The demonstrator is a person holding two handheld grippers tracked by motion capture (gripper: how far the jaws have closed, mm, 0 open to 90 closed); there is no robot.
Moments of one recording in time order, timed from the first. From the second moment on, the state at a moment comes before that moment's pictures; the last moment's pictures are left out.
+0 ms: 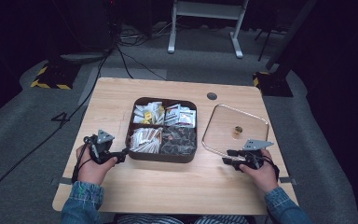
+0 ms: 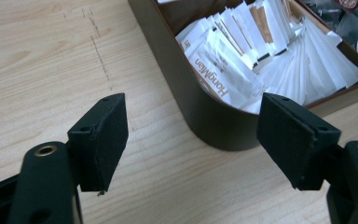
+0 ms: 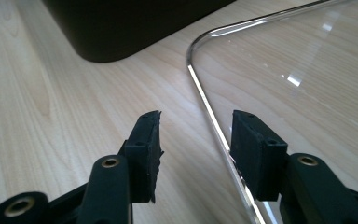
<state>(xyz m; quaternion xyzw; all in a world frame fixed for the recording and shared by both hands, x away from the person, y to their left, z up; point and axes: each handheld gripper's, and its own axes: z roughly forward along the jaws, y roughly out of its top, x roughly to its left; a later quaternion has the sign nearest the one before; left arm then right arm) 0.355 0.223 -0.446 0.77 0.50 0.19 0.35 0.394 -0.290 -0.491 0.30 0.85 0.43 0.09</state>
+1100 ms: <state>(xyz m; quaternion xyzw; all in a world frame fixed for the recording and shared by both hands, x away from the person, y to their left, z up) 0.381 0.195 -0.412 0.75 0.47 0.23 0.40 0.378 -0.259 -0.504 0.24 0.88 0.40 0.11</state>
